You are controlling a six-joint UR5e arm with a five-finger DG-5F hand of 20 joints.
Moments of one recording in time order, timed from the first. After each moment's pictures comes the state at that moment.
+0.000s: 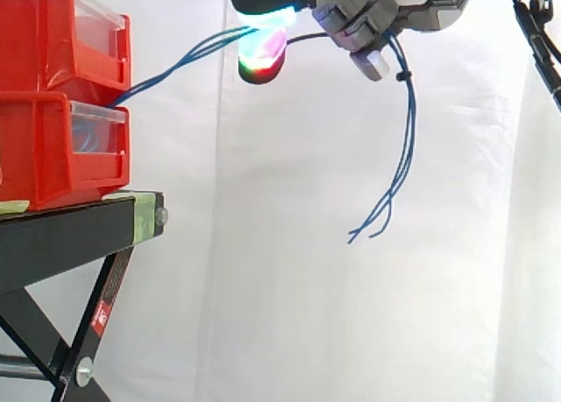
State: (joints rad) arm 0.21 -1.78 -1.63 -2.70 -0.91 -0.95
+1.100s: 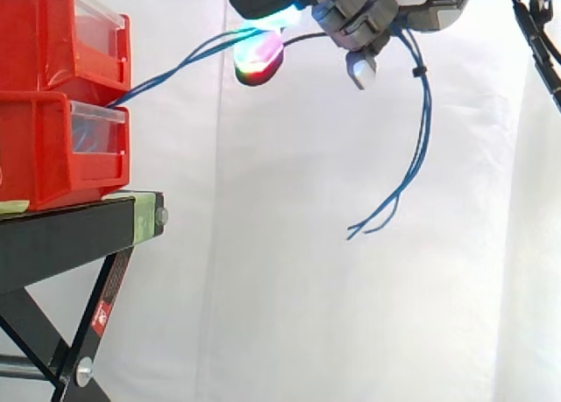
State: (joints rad) arm 0.21 -1.78 -1.63 -2.70 -0.91 -0.94
